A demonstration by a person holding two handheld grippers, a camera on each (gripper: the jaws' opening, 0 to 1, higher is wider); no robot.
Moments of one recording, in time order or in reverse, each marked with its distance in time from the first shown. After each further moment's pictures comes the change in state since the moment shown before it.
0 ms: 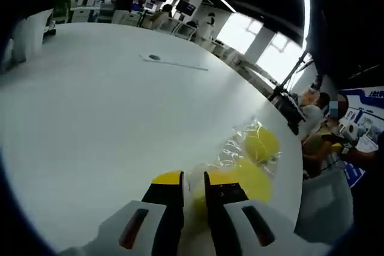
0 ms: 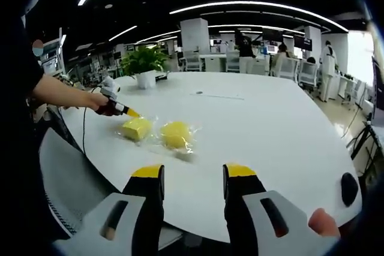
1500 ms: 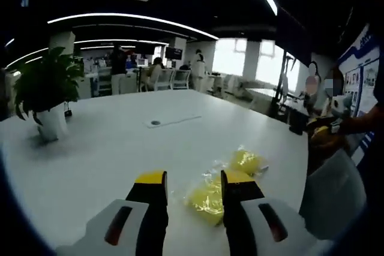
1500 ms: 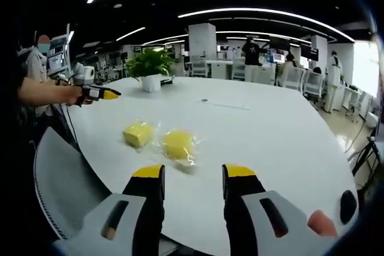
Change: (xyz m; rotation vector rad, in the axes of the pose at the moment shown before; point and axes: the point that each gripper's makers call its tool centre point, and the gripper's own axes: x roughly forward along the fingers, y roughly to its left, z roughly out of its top) left arm -0.111 -0.067 0.049 0.351 -0.288 0.114; right arm 0.021 0.001 0.023 -0.064 -0.030 0.035
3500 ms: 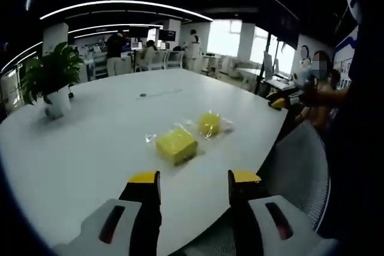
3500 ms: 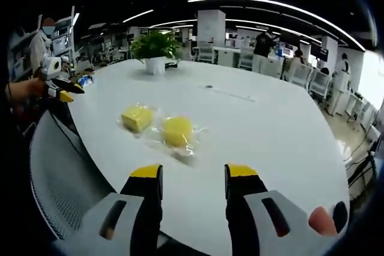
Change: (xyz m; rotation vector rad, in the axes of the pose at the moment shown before) left arm -0.107 -0.077 -0.058 -0.015 0.148 -0.016; right arm 0.010 -0.001 -0.011 -0.071 0.113 0.025
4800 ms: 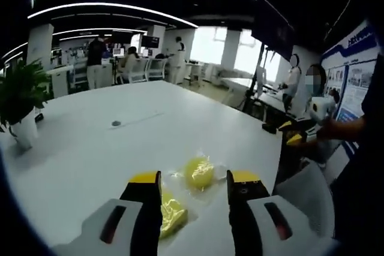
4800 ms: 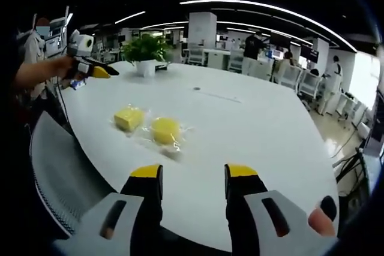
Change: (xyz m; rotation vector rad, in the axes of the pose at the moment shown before) left arm 0.131 -0.017 0.112 -0.034 -0.044 -0.178; right arm -0.032 -0.020 -0.002 0.000 0.000 -0.078
